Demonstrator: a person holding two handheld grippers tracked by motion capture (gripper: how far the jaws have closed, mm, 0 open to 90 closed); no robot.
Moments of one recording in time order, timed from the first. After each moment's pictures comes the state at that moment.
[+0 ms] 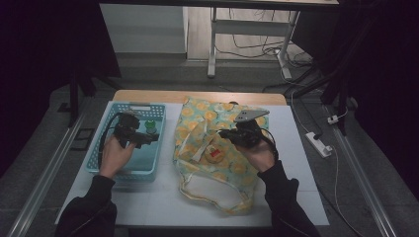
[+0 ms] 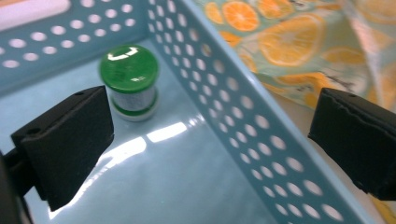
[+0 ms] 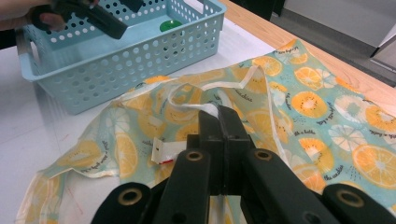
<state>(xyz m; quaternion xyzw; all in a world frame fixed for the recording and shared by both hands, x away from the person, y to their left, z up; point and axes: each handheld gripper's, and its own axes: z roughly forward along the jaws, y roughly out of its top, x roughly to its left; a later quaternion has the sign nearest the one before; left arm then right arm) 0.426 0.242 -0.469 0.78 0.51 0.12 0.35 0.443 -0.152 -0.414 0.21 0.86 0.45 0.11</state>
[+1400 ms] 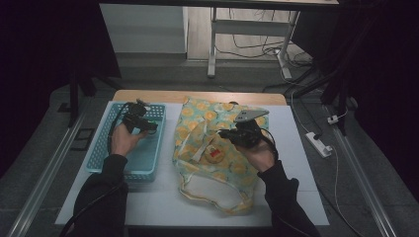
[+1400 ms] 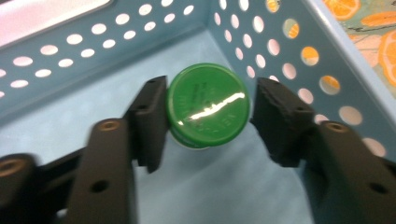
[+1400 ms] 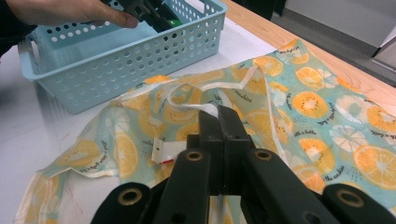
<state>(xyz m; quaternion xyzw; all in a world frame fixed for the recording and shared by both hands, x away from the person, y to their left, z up) 0.490 0.241 -0.488 0.80 0.54 0.09 0.25 0.444 -0.151 -0.414 0.21 0.86 0.45 0.11</state>
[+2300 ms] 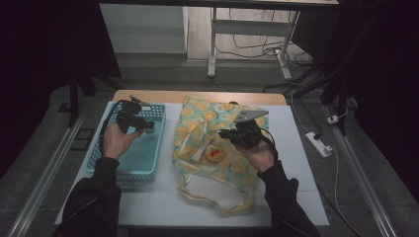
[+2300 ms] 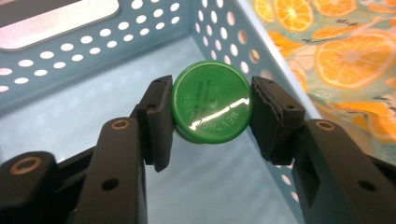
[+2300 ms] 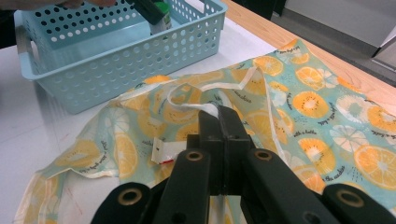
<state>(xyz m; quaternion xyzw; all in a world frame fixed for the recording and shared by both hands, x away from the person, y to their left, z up) 0.462 0.244 -0.451 0.79 0.54 0.09 0.27 0.444 -0.151 -0.415 0.21 0.86 0.45 0.11</state>
